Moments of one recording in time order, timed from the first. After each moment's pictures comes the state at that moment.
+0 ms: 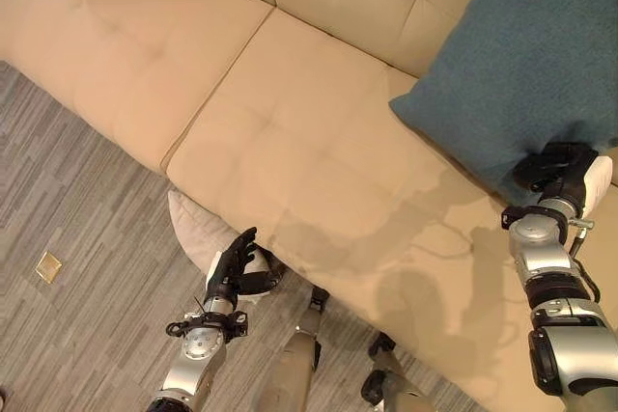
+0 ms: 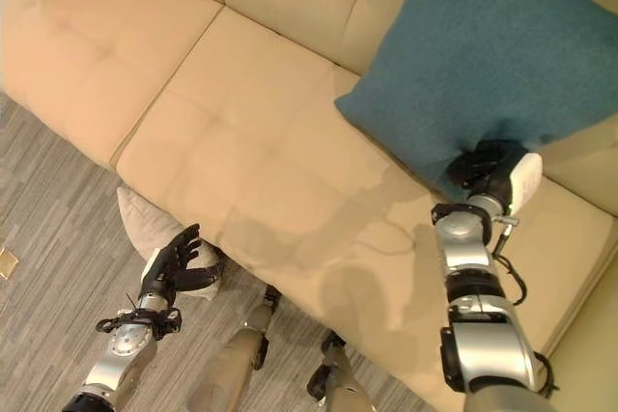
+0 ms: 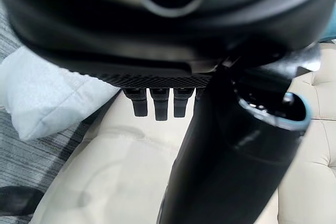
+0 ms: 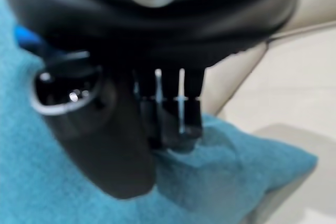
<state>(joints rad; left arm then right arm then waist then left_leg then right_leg) 0.00 0.34 -0.26 0.35 -0.35 -0.18 0.17 -0.69 -0.62 -0.01 0.90 0.05 -0.02 -0.62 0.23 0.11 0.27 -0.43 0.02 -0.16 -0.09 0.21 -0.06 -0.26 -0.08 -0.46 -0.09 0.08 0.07</state>
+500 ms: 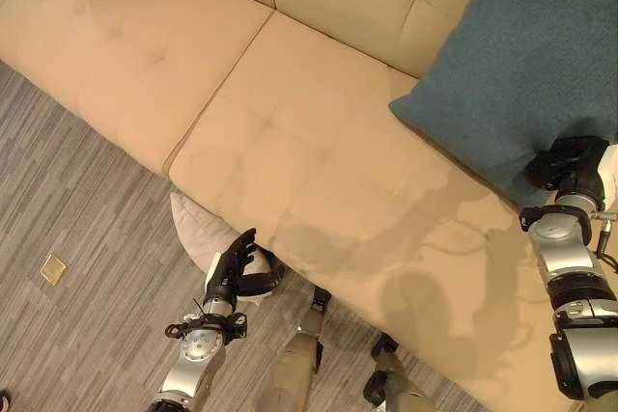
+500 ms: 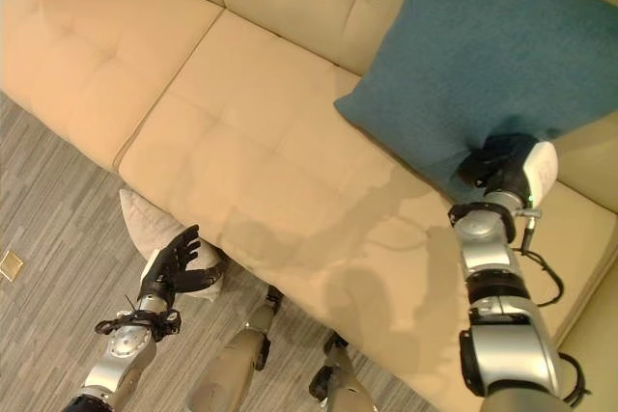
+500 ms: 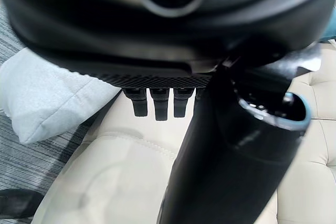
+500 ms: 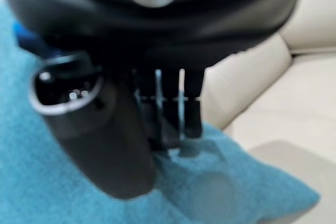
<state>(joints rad) 0.01 0.35 -0.26 0.35 -0.35 -0.19 0.17 -0.68 -0.72 0.03 0.90 0.00 -0.01 -0.55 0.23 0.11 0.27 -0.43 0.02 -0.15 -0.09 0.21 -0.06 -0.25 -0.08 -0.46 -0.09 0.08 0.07</state>
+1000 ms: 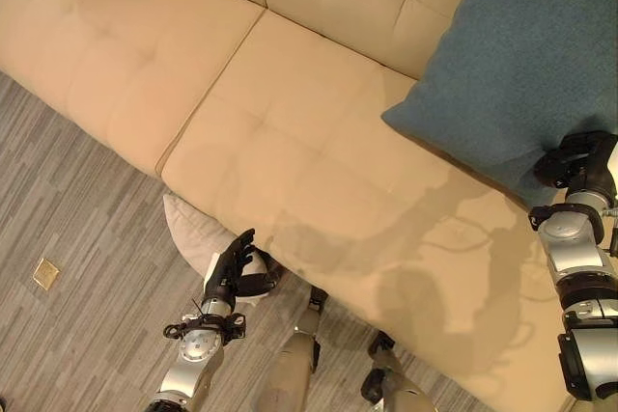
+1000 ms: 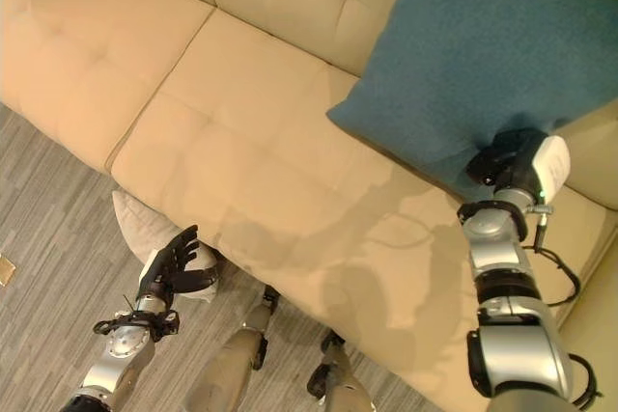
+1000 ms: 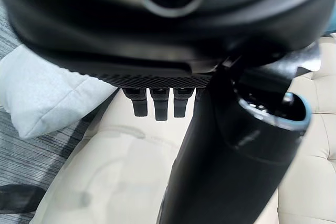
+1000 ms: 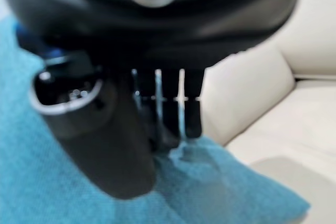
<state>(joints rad) 0.01 0.35 -0.26 0.35 -0.36 -0.19 0.17 -0.68 -0.74 0.03 0.89 -0.04 0.00 -0.55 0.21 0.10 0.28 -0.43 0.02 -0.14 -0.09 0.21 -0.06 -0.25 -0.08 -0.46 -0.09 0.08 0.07</state>
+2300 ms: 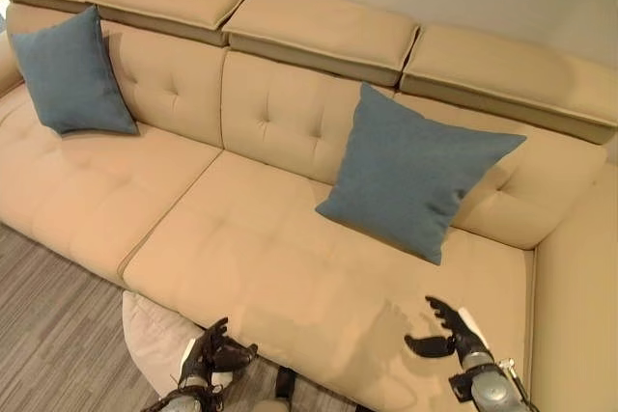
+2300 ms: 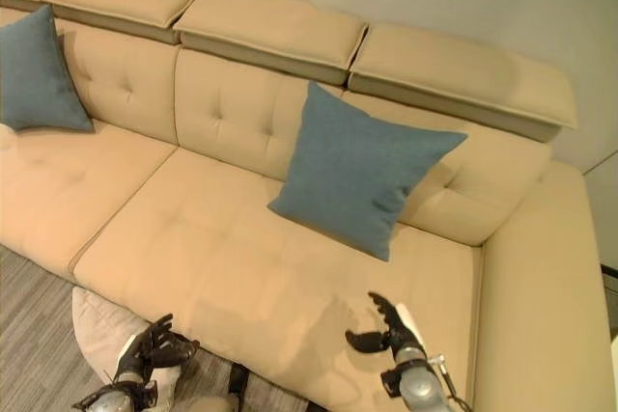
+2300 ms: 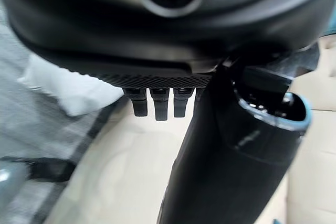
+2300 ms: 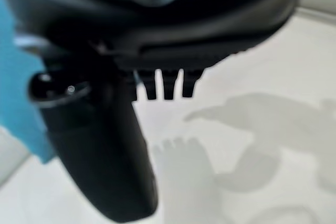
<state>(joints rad) 0.19 0.25 -0.08 0.73 -0.31 -0.09 0.07 0.11 -0.38 0.11 0.67 -0.13 -0.08 -0.10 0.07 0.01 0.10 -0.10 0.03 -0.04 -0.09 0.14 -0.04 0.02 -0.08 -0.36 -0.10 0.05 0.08</state>
